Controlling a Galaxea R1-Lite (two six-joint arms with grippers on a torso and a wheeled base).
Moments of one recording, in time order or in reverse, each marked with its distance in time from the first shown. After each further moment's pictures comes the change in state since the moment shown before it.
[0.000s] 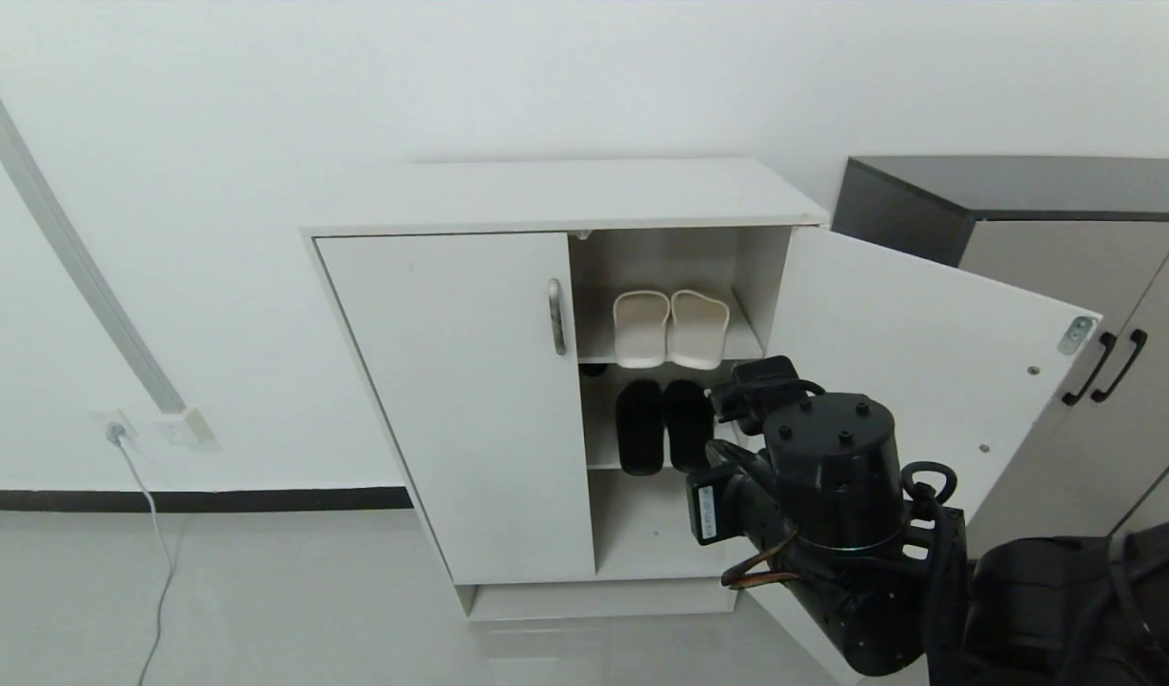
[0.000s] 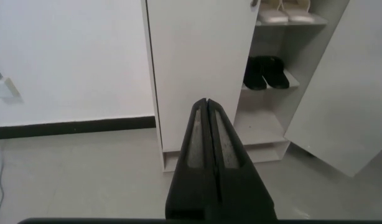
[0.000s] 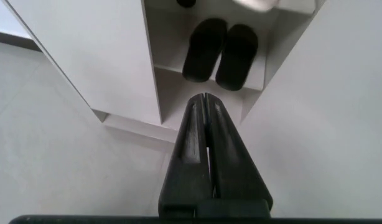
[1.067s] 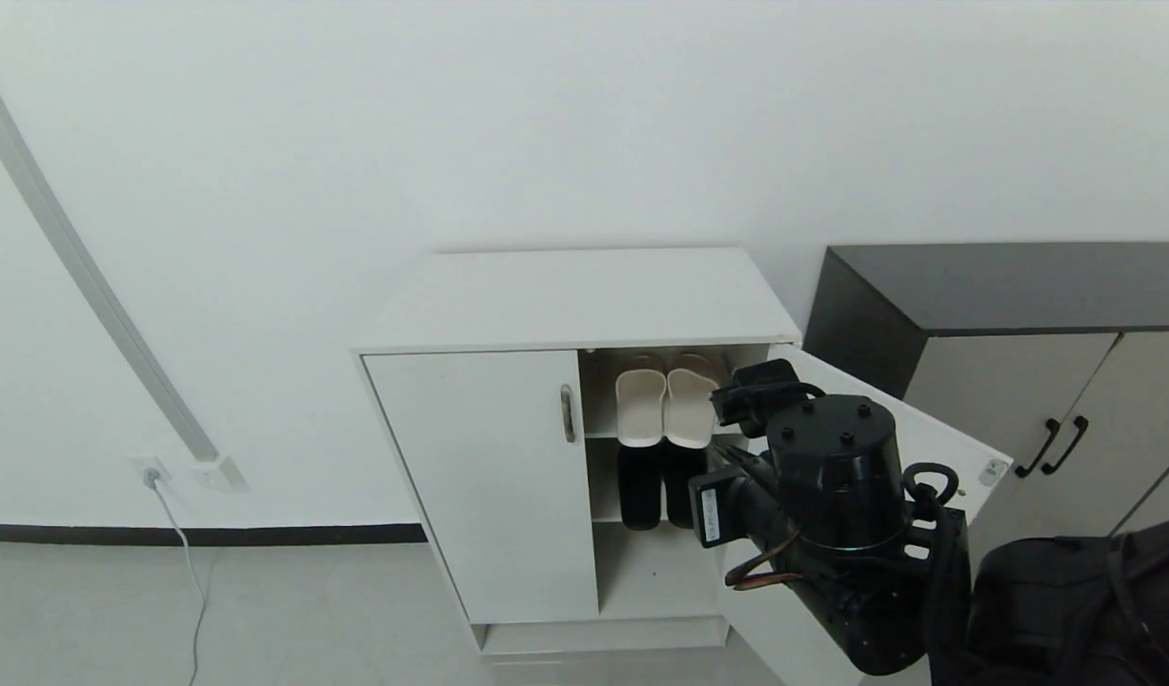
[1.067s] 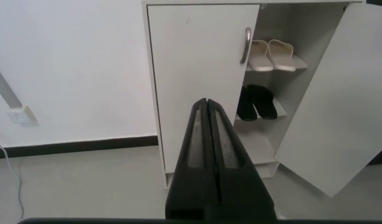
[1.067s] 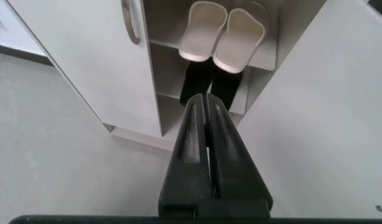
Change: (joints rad) left arm 0.000 0.000 0.000 0.000 -0.001 0.001; right arm 0.000 0.000 0.010 0.000 0.014 -0.010
